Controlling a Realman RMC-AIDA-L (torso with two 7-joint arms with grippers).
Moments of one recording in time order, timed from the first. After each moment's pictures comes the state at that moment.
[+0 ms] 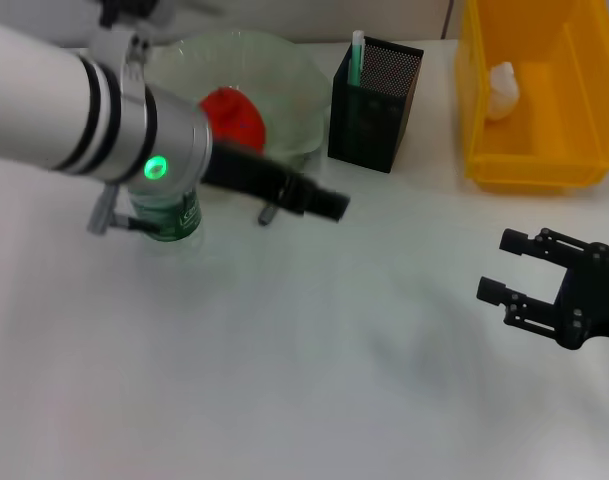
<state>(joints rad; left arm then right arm) -0.47 -2.07 -1.50 -1.62 2.39 -1.28 0.25 0.29 2.01 -0.78 -0.37 -1.67 -1.61 0.90</state>
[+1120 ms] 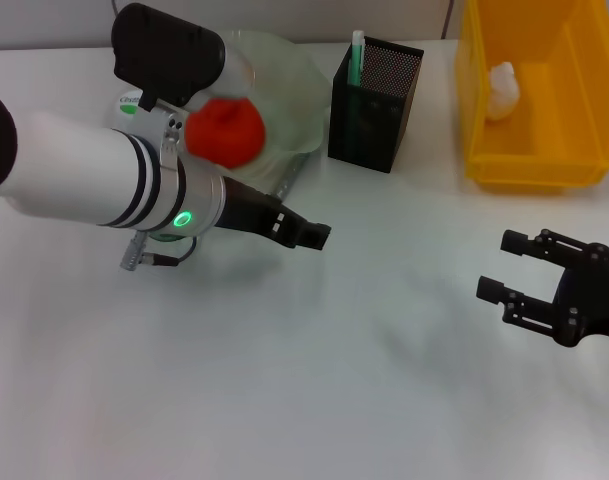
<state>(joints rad) -0.48 -2.07 -1.37 -1.31 2.40 -0.97 0.34 0.29 2.01 -0.77 -0.38 -1.69 -1.57 0.90</state>
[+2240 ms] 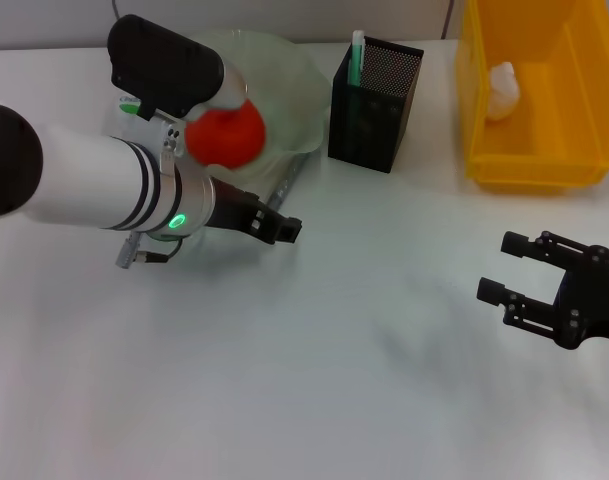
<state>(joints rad) -0.51 -2.07 -1.33 -1.20 2.49 -0.86 0.30 0.29 2.01 -0.77 -0.38 -1.69 -1.58 0.91</state>
